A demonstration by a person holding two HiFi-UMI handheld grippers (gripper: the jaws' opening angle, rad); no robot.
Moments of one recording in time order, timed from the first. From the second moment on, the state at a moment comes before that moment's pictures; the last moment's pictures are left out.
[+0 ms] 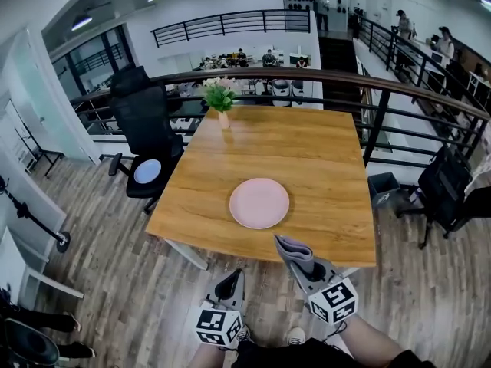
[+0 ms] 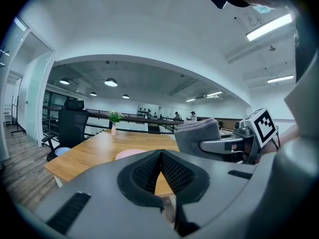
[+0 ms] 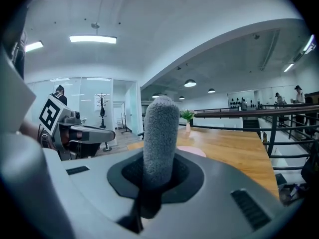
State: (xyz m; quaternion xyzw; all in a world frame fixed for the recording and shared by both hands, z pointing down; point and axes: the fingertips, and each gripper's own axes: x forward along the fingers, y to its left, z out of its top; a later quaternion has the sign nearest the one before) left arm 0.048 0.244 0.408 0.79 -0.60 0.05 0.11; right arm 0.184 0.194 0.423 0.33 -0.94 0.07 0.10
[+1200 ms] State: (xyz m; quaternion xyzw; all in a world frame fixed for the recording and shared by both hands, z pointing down) left arm 0.083 0.247 0.422 0.77 -0.62 0.06 0.12; right arm 0.215 0.186 0.435 0.31 -0.94 0.09 0.09
